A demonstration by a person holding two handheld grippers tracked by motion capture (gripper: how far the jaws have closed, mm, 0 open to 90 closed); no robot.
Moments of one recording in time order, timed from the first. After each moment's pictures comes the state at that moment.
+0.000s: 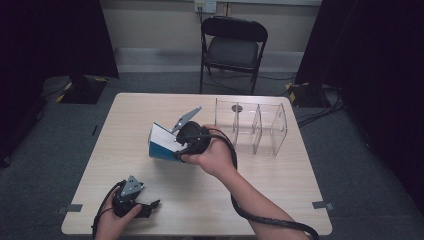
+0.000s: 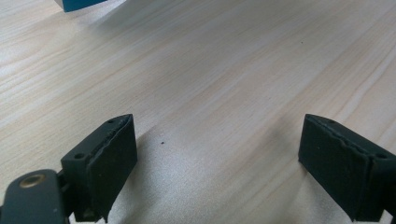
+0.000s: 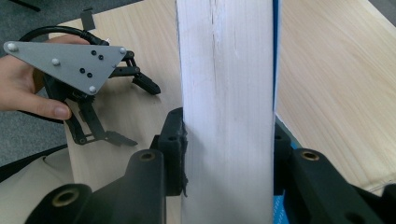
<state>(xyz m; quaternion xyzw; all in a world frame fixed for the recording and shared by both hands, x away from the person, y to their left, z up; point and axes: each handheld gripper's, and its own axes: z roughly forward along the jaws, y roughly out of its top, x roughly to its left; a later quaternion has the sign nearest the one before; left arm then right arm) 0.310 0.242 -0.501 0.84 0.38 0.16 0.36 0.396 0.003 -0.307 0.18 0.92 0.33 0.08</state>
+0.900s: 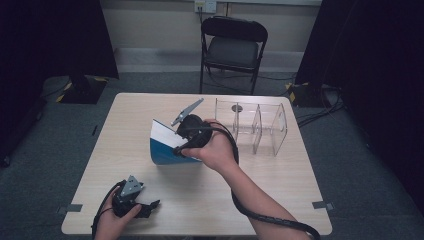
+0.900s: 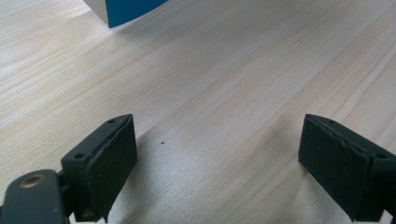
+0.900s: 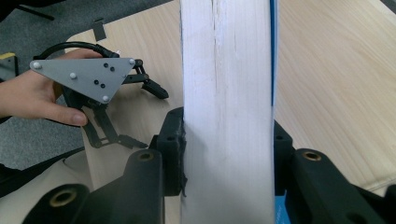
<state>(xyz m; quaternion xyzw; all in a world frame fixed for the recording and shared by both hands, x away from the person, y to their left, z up) 0.310 0.242 -0.501 0.84 0.38 0.16 0.37 0.402 0.001 -0.291 0.19 0.92 0.34 0.05</state>
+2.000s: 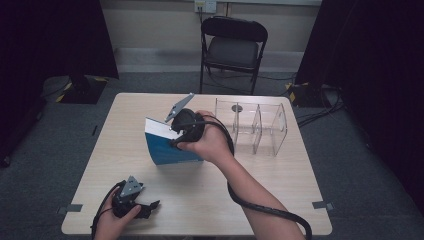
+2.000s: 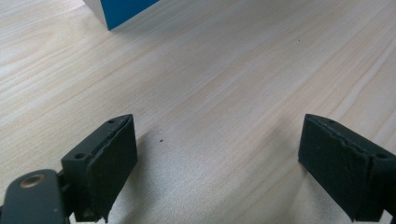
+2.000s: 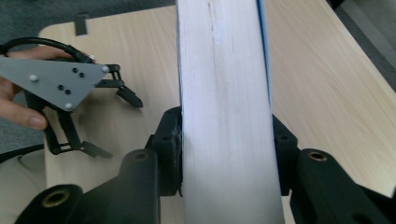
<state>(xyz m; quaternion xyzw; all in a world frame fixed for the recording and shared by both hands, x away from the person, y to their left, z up) 0.309 0.243 -0.501 0.84 0.37 0.16 0.37 0.420 0.015 -0.290 0.13 0.93 0.34 0.10</state>
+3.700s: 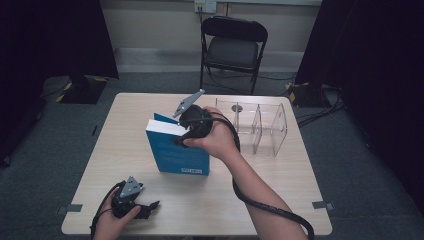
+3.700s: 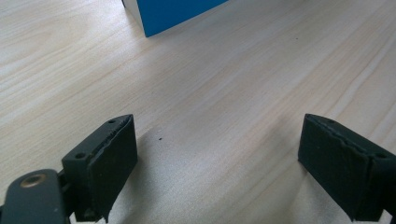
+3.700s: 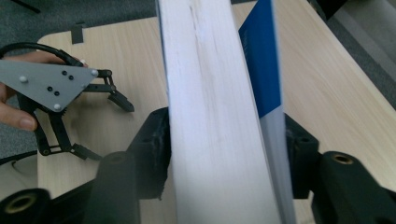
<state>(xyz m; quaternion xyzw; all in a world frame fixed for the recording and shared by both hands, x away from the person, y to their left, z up) 0.307 0.244 -0.501 0.84 0.37 0.16 0.37 0.432 -0.001 -0.289 0.13 0.92 0.36 0.10</state>
